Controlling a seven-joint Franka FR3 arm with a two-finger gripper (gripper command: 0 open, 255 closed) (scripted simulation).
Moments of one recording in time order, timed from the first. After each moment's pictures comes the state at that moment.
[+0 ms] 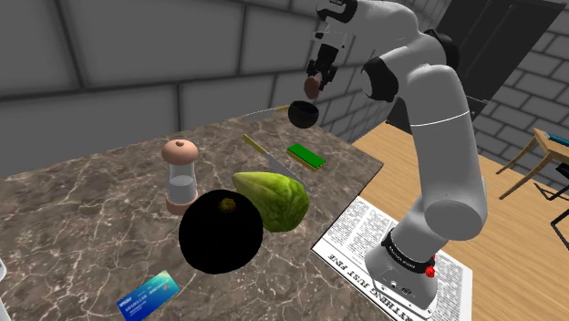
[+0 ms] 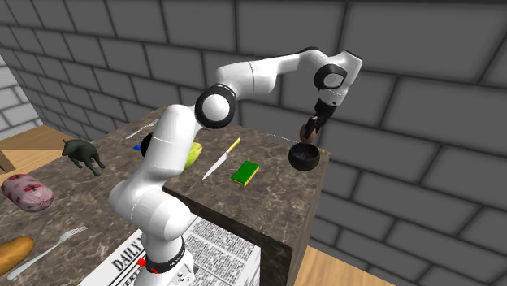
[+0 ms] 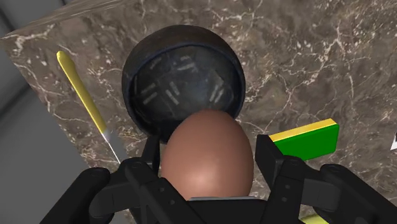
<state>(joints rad) 0.00 0.73 -0.93 -1.08 0.72 1.35 -2.06</state>
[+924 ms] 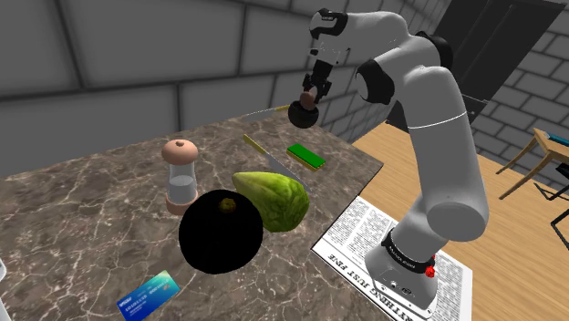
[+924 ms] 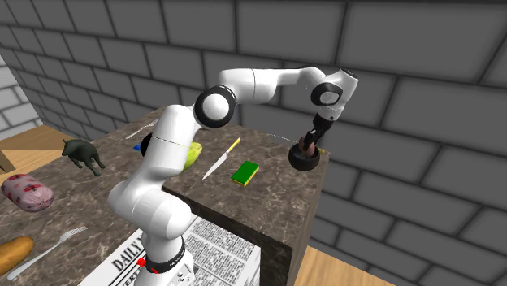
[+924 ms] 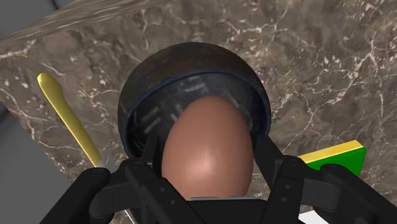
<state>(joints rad) 0.05 0.75 -0.93 -1.23 0.73 1.48 -2.12</state>
